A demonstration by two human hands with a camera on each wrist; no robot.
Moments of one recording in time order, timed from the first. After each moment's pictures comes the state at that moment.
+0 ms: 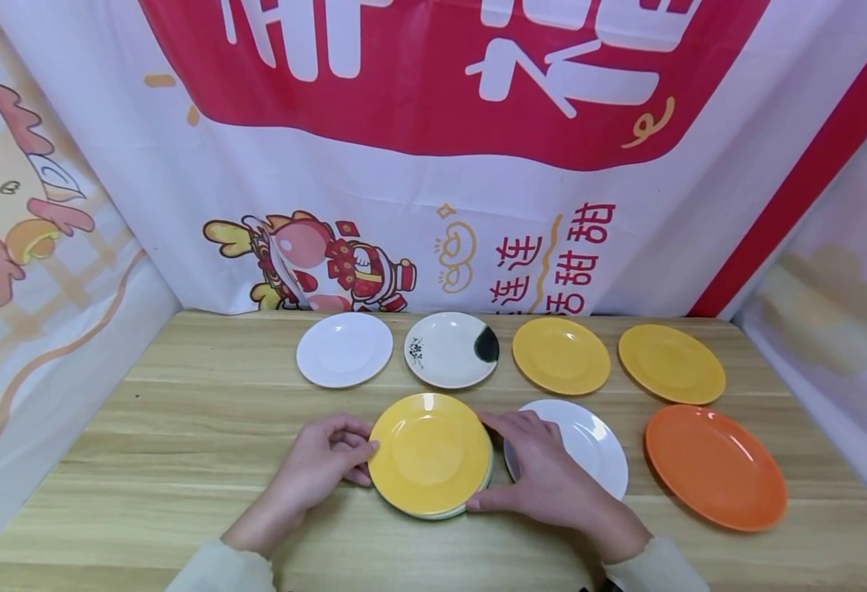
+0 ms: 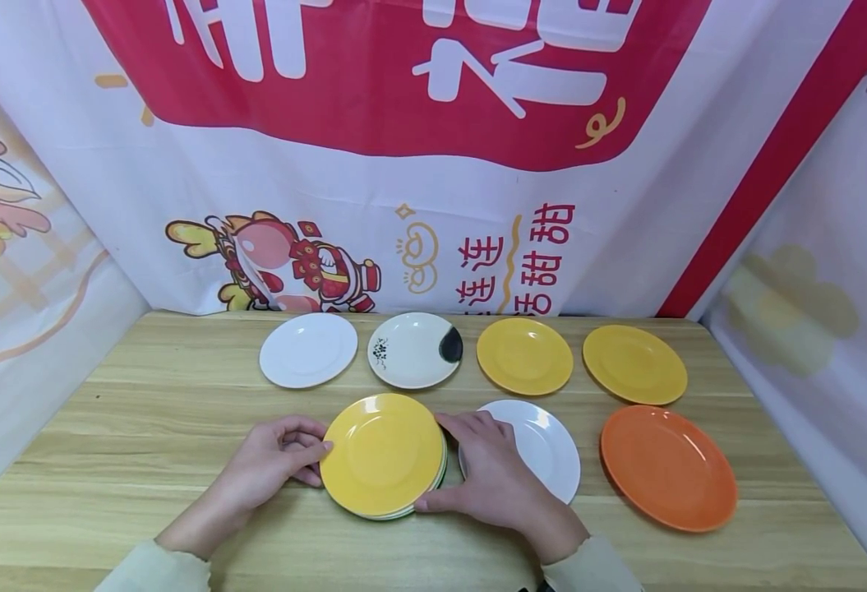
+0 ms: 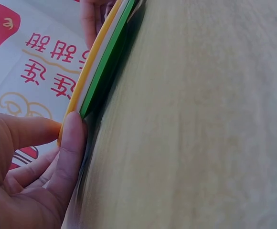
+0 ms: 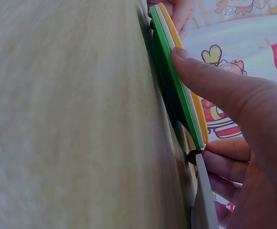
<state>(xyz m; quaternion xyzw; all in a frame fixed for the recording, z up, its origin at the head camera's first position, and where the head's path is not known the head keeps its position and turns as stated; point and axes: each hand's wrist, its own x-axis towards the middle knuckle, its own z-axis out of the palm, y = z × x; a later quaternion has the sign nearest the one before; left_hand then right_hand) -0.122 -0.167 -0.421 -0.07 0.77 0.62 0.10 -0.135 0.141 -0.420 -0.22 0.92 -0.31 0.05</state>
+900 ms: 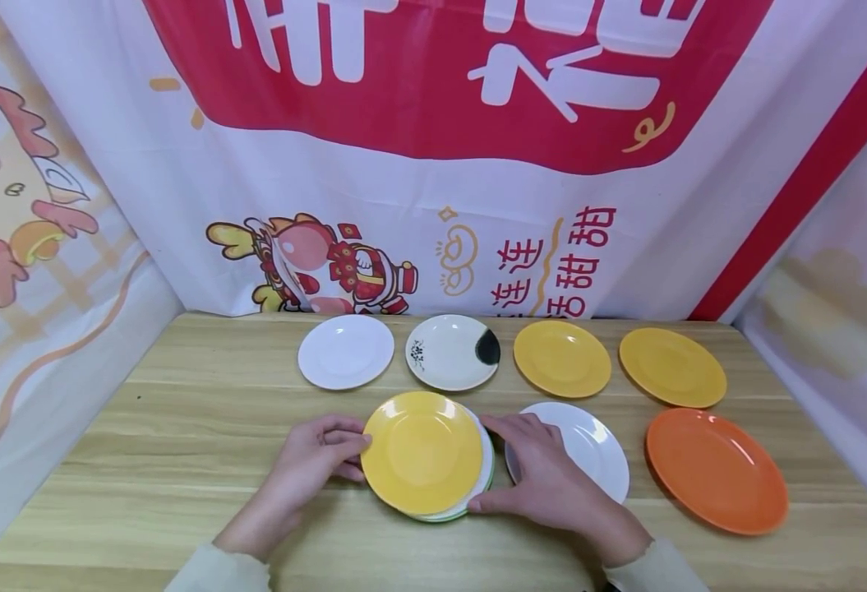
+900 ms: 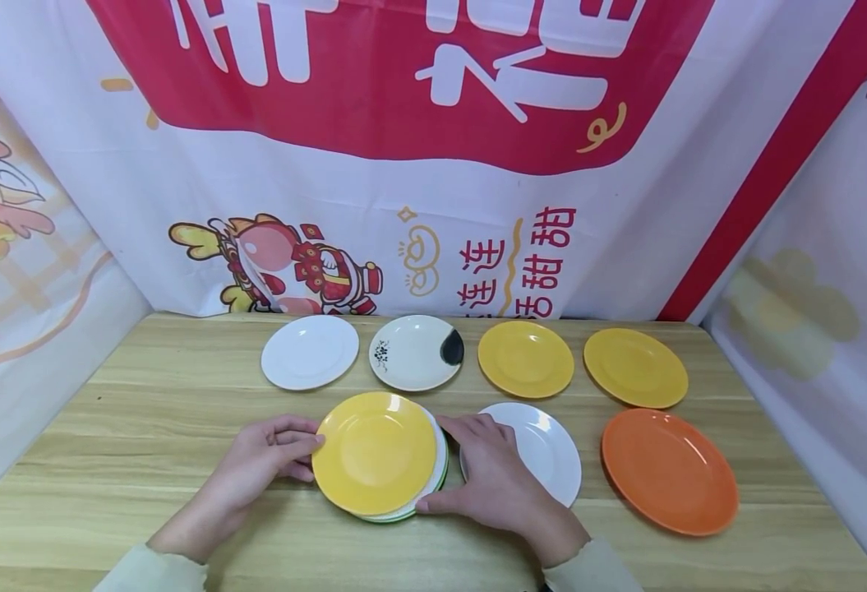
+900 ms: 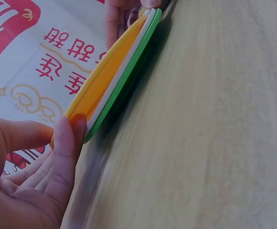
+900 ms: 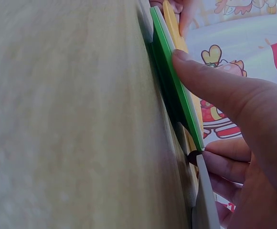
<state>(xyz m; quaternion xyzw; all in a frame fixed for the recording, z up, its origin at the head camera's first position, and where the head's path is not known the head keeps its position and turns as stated) -0.122 -0.174 -0.414 -0.11 0.73 0.66 0.09 -0.134 0.140 -0.420 -0.21 0.93 -0.31 0.06</state>
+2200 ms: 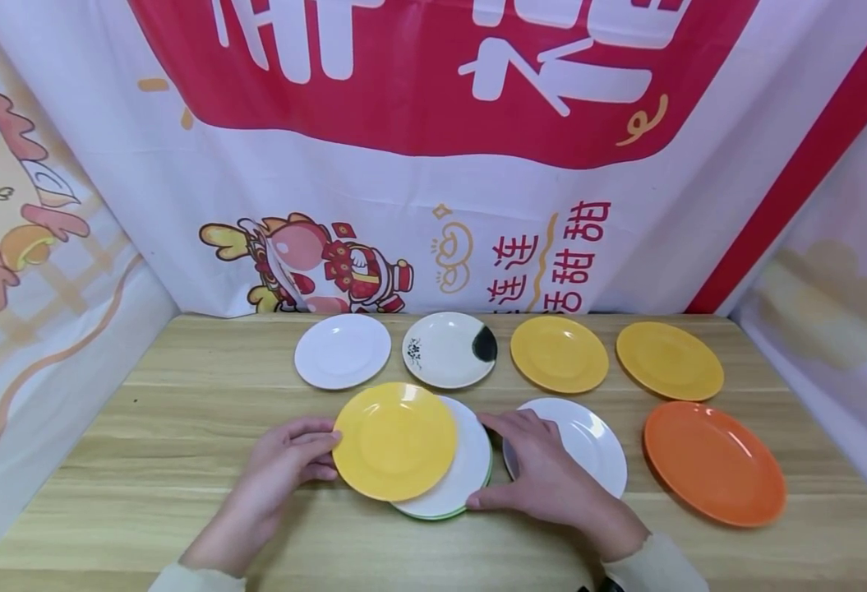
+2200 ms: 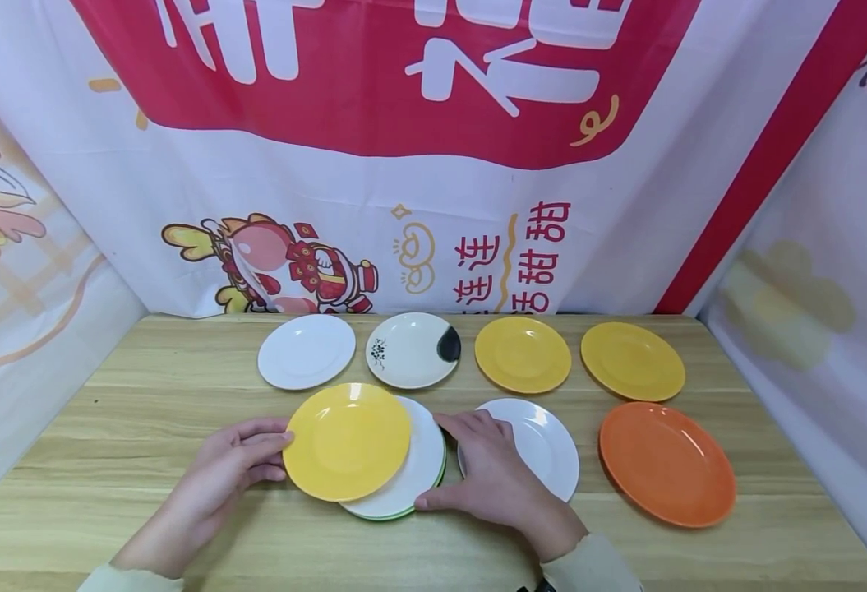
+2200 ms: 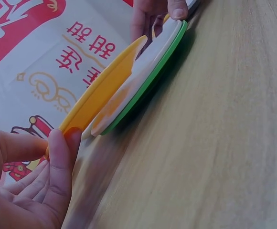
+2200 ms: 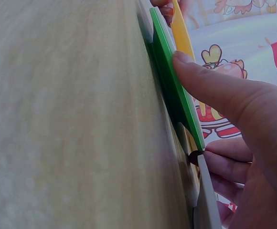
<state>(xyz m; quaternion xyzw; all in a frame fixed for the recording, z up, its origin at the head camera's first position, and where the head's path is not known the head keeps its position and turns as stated) -0.113 -0.199 -0.409 -0.14 0.70 0.69 0.09 -0.133 0.142 -0.420 -0.22 0.93 -0.31 0.04</state>
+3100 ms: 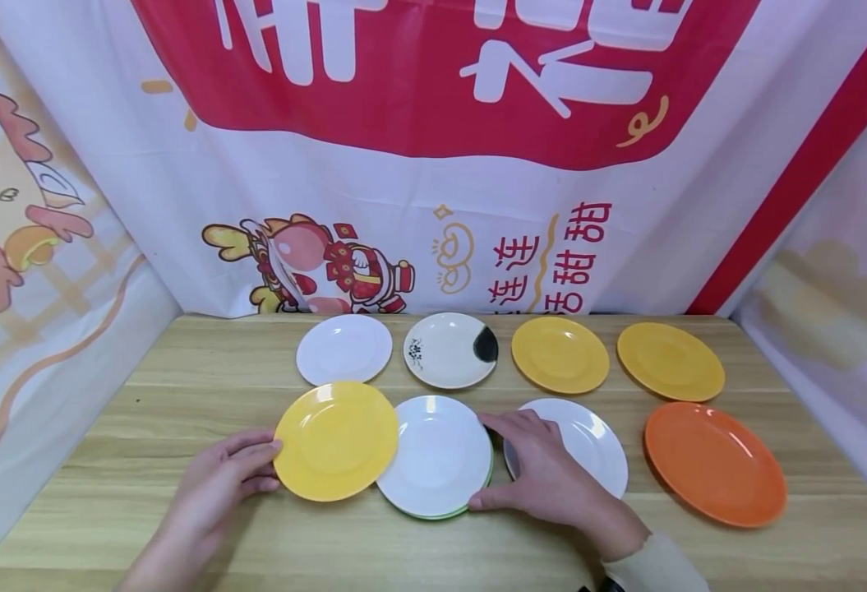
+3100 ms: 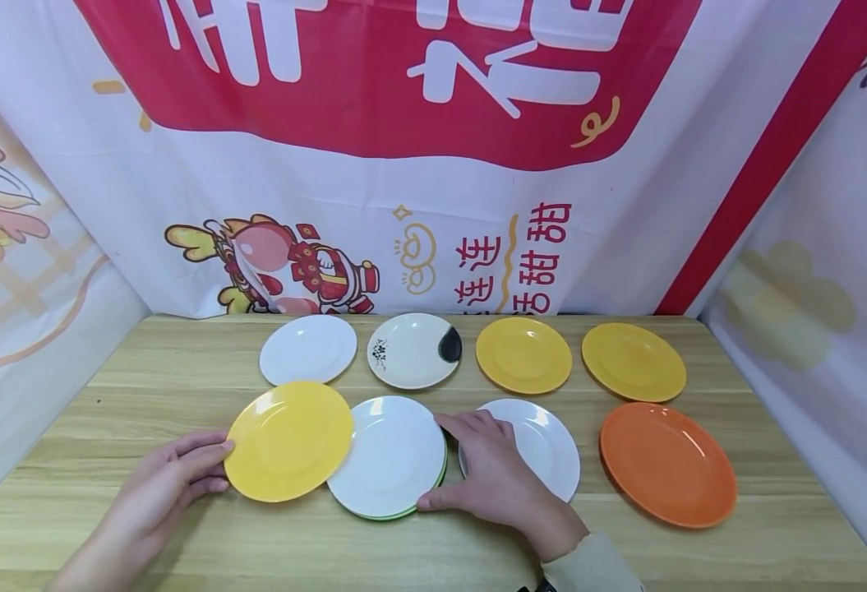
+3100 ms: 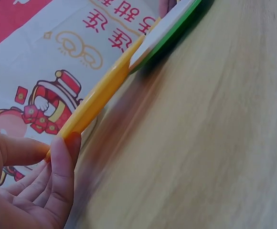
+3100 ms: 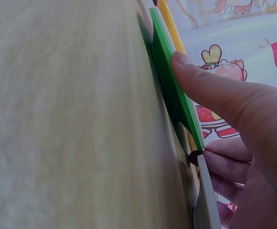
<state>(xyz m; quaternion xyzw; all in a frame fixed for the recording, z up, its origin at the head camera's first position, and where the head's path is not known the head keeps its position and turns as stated) -0.096 -0.264 -0.416 -0.20 0.70 0.68 0.08 -0.133 0.142 -0.419 -0.22 0.92 -0.31 0.04</state>
